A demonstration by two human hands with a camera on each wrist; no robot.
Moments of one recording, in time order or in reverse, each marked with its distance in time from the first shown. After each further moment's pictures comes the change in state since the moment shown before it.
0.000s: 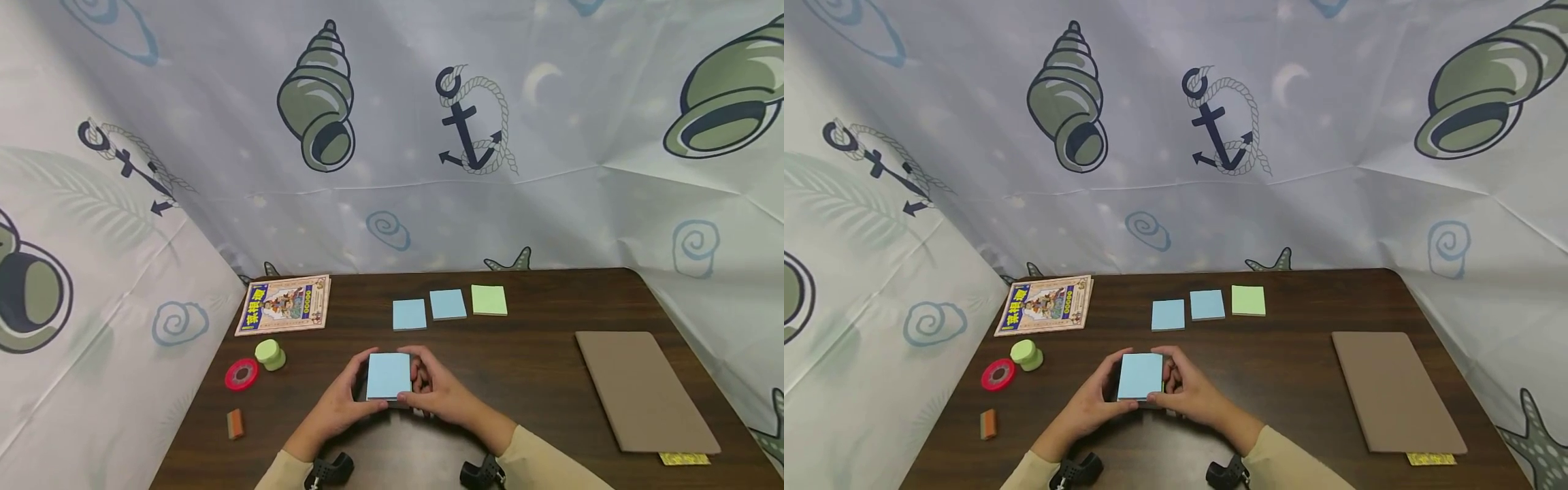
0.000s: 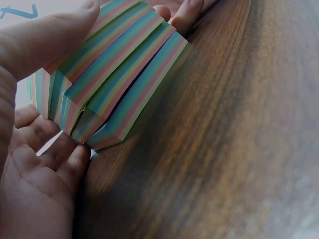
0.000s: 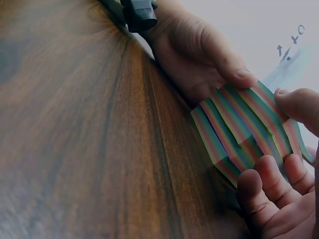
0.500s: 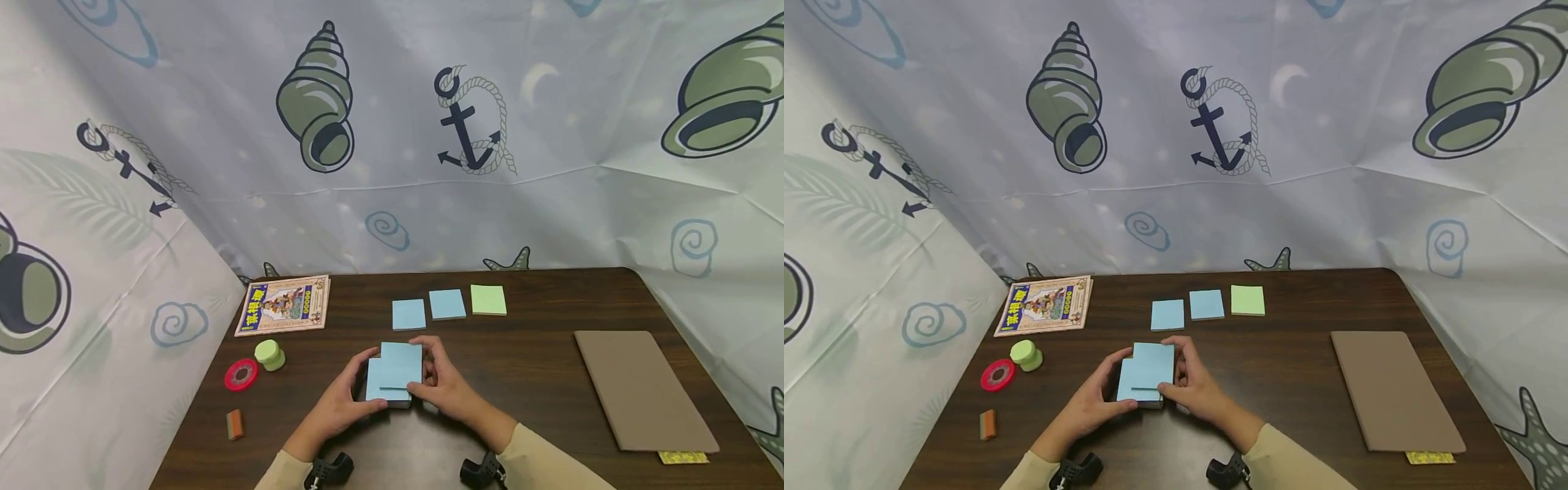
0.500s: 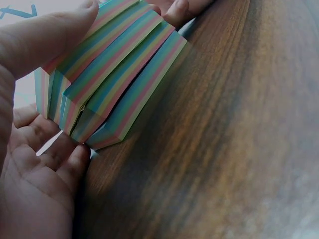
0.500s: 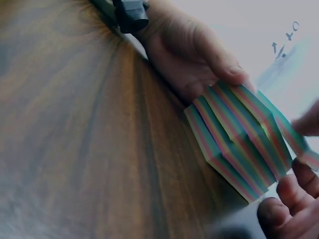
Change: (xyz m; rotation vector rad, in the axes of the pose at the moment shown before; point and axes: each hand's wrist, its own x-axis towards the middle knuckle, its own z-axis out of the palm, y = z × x) left_hand 0.001 0.002 0.001 -0.012 0.009 -0.001; right_hand -0.003 -0.004 -0.006 0.012 0.080 -0.028
